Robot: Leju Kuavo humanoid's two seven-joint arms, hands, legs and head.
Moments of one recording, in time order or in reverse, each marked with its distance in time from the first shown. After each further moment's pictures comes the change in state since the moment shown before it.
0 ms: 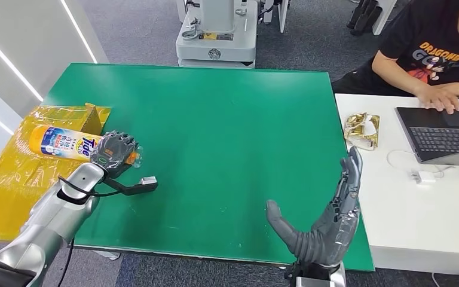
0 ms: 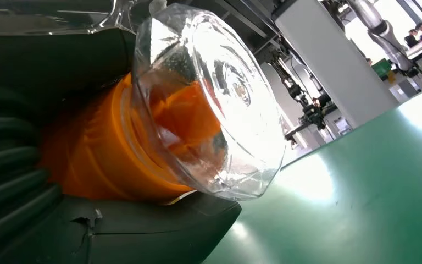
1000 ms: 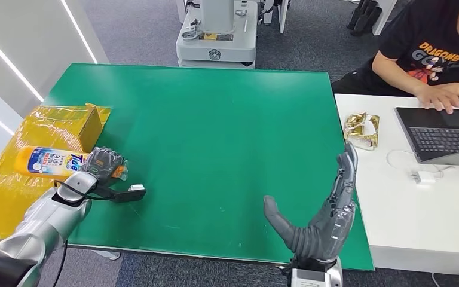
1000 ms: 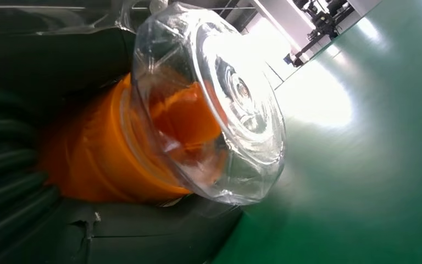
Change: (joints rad) left arm -0.081 0.005 -0.024 0.320 0.020 -0.047 0.043; right arm -0.026 0.005 0.007 0.029 0.008 -0.015 0.019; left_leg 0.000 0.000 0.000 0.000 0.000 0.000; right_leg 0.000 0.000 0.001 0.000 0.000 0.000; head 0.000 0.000
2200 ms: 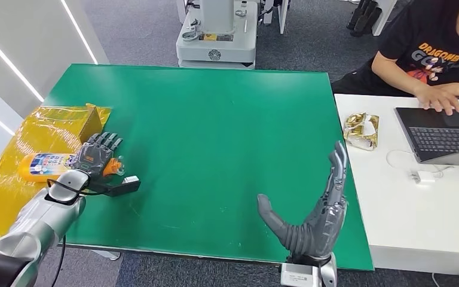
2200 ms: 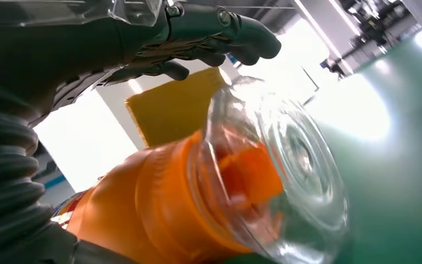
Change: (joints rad) left arm -0.002 0.009 0.072 0.027 0.042 0.152 0.012; right arm -0.018 0.000 0.011 0.040 0.027 -0.020 0.016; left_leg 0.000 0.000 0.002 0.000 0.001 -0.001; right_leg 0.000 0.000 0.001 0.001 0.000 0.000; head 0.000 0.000
